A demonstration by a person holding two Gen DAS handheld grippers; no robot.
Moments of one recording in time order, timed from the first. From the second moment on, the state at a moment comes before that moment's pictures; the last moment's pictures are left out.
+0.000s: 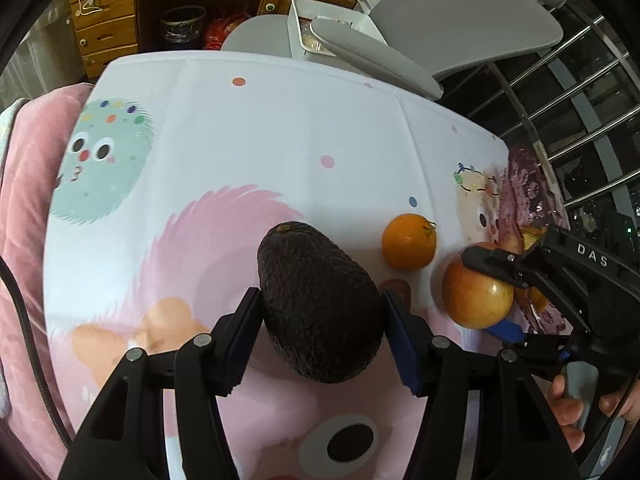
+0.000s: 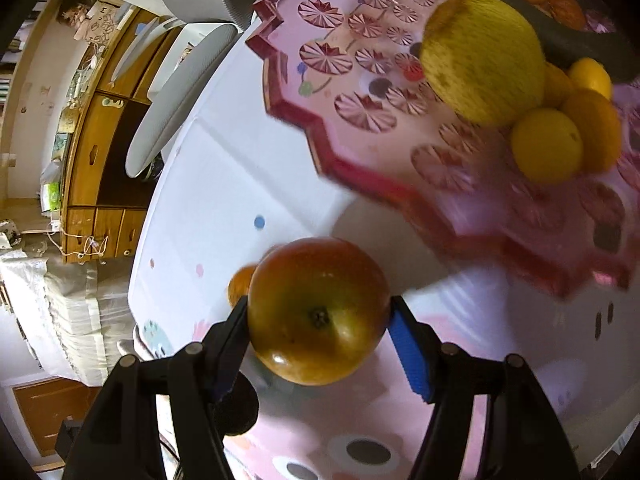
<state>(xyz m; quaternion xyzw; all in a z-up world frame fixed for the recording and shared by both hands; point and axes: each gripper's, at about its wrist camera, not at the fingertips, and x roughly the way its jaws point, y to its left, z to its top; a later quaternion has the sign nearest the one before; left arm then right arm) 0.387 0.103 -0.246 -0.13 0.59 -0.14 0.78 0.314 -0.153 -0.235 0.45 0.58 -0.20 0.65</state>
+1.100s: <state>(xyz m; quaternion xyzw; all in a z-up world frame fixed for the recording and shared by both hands) 0.285 0.057 -0.091 -0.09 0.53 -0.16 0.83 0.213 -0.202 -0.072 0.38 0.51 -0.12 0.76</state>
